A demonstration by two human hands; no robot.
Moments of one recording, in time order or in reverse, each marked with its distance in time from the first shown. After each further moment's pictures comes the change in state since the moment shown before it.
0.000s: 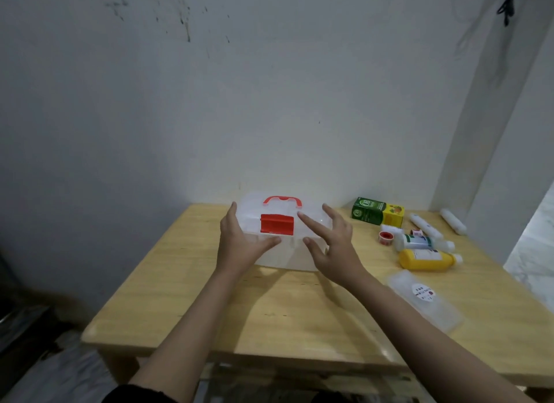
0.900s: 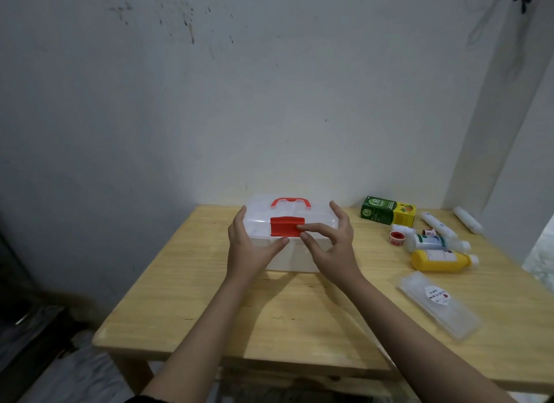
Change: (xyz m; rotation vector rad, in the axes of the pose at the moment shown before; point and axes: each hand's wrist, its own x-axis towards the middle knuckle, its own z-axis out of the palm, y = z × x) left_hand -0.006 -0.004 0.006 -0.104 0.031 0.004; right_hand 0.006 -0.007 0.023 0.286 0.184 0.083
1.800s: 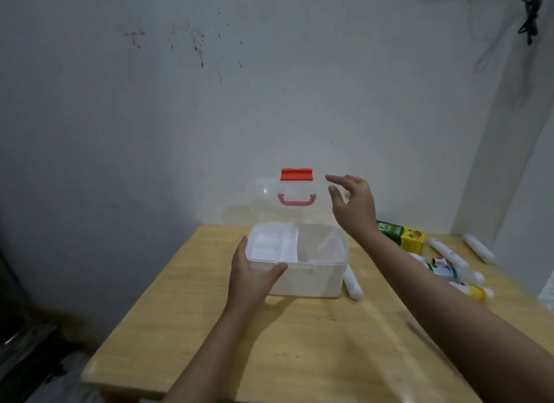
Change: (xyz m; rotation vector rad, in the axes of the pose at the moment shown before) left_hand 0.006 -0.021 0.002 -0.146 -0.062 -0.098; right_hand 0.122 -0.020 -0.030 -0.131 0.102 -0.029
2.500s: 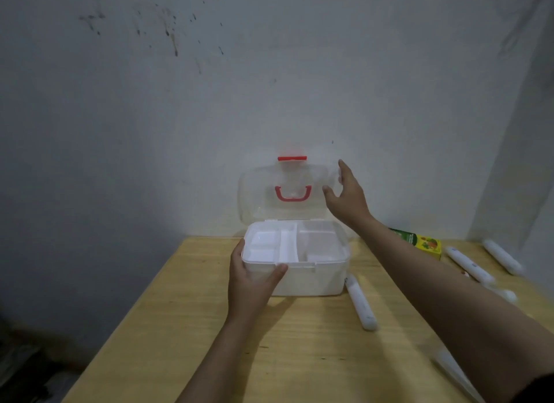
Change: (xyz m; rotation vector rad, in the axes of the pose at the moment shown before) left_hand 0.054 -0.010 0.028 -0.106 0.039 0.047; right_hand 0.084 0.069 0.049 -0.025 -0.115 0.081
